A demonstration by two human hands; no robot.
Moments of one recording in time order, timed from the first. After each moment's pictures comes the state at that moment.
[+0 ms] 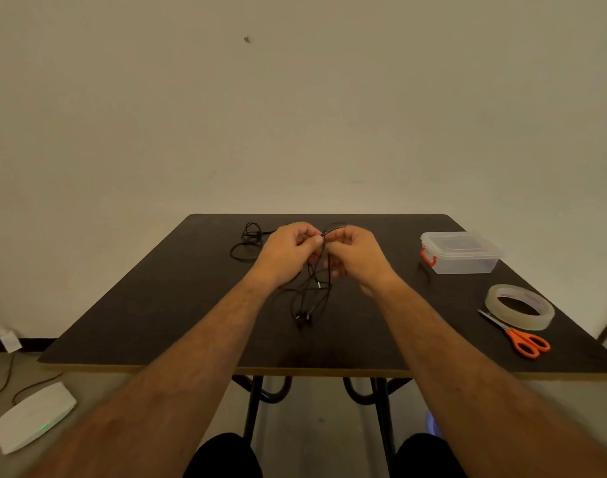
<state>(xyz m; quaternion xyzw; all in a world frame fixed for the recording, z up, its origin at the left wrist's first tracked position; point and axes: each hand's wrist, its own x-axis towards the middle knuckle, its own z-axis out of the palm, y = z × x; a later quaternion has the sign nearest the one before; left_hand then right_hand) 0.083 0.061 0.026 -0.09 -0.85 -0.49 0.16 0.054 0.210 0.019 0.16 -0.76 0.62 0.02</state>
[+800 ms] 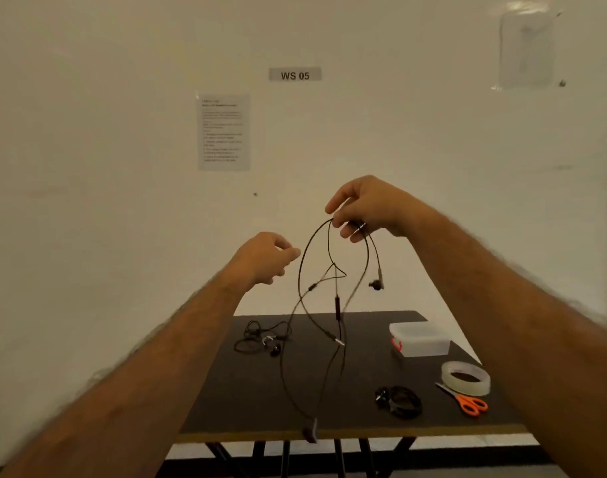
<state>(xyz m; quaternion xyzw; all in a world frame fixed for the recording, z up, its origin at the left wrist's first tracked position) 0.239 0.079 0.208 -0.05 -0.89 -0.39 0.23 0.225 0.289 0.280 0.31 -0.84 0.44 0.11</state>
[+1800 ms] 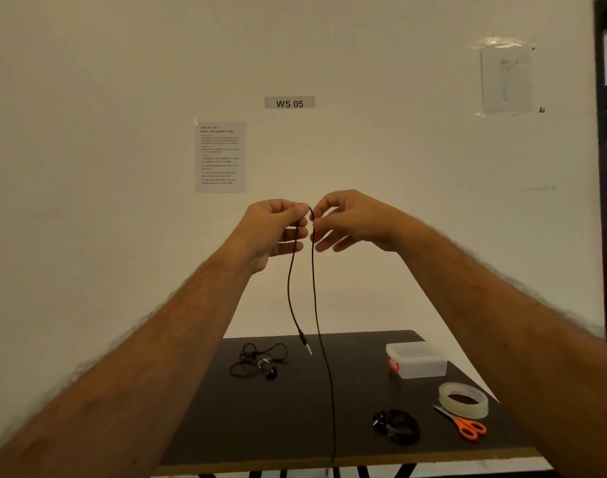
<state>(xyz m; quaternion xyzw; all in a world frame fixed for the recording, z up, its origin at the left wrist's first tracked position) 0.281 0.113 0.272 -0.17 -0.71 -0.63 0.25 0.246 0.285 0.295 0.37 -0.82 0.42 0.11</state>
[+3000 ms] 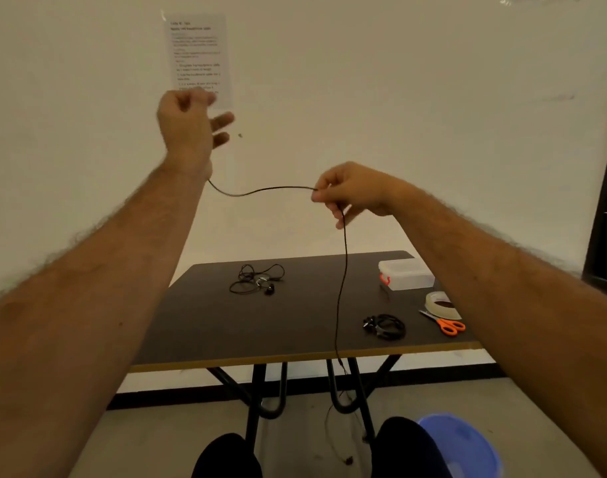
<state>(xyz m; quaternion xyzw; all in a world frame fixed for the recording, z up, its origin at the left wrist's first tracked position) 0.247 0.053 0.262 -0.09 -0.55 -0.68 0.47 0.201 0.291 0.211 0.33 -0.86 0.39 0.02</state>
